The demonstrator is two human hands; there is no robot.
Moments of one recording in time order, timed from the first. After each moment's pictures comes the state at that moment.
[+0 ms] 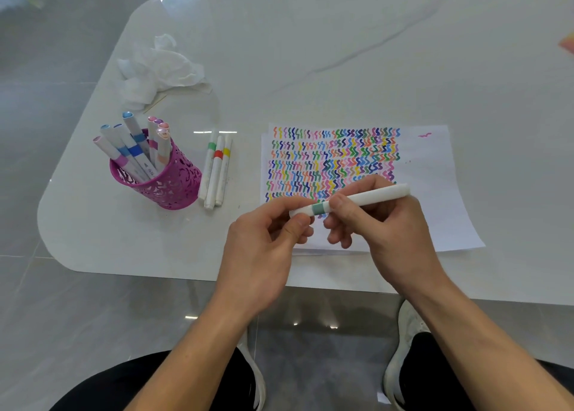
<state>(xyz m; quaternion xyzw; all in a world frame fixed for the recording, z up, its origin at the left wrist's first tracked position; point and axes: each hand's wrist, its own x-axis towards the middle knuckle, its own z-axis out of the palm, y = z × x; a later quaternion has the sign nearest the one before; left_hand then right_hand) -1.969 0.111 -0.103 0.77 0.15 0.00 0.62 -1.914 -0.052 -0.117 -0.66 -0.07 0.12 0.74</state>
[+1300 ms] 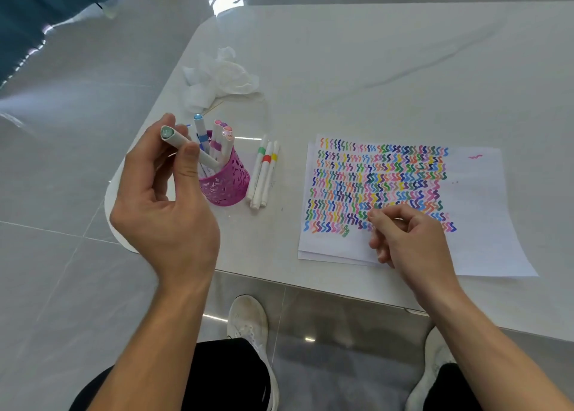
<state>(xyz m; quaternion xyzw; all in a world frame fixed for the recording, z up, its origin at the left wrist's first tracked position) -1.972 0.200 -0.068 0.71 0.20 0.51 0.44 -1.904 -0.042 -0.157 -0.79 0.04 0.14 0.60</state>
